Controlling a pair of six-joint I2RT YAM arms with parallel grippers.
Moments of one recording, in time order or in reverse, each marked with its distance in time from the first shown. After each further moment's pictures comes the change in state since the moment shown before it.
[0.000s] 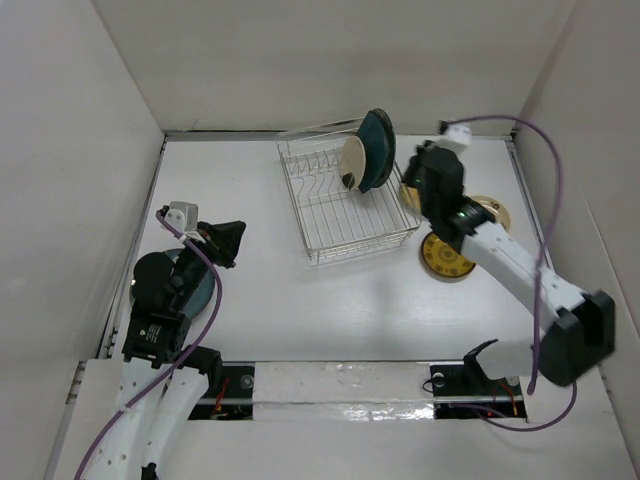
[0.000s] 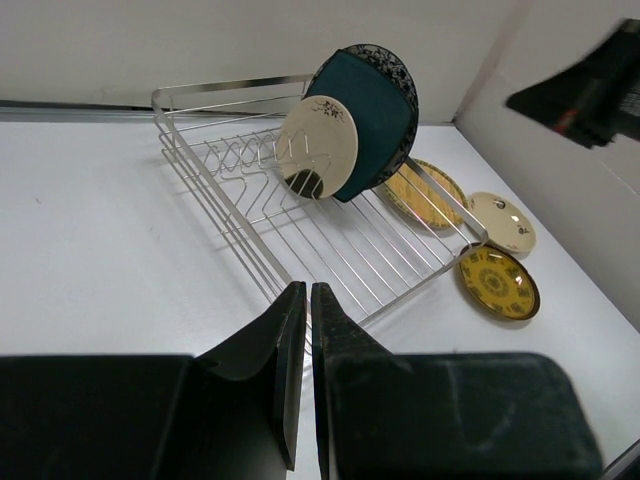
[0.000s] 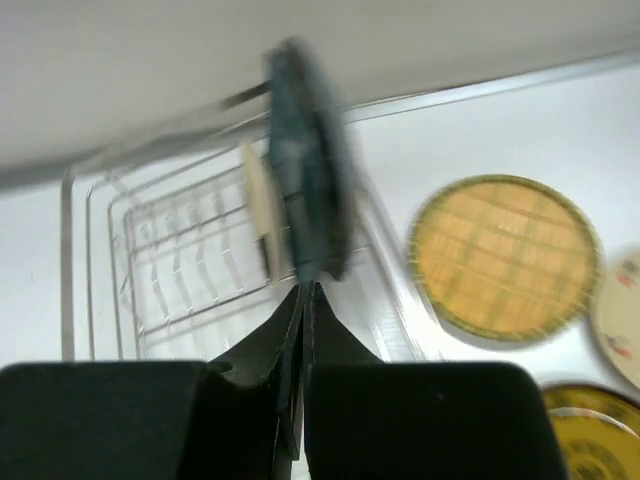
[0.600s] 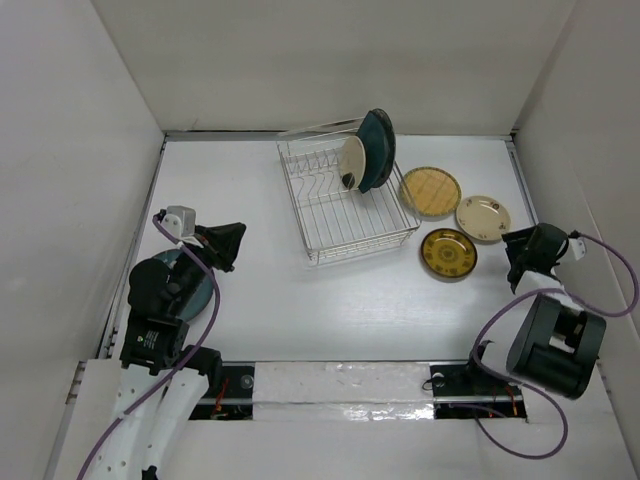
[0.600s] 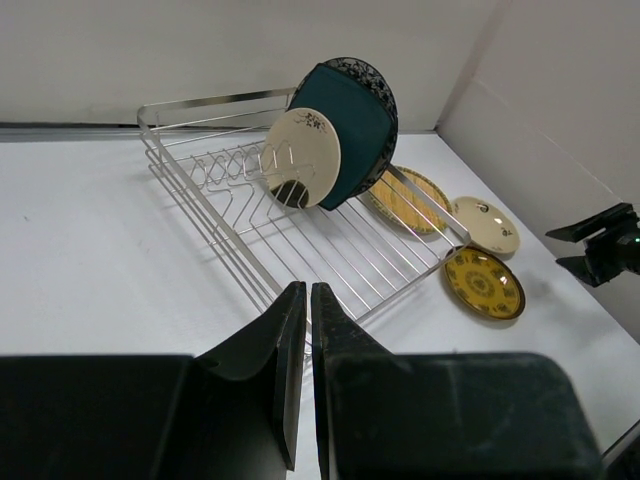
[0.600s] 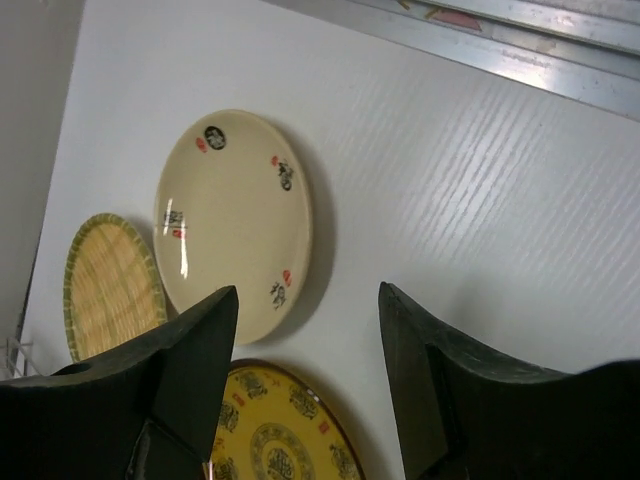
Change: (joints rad) left arm 0.000 -0.040 0.000 0.003 0.029 -0.004; right arm -1.004 -0.302 -0.839 0.283 -0.449 0.490
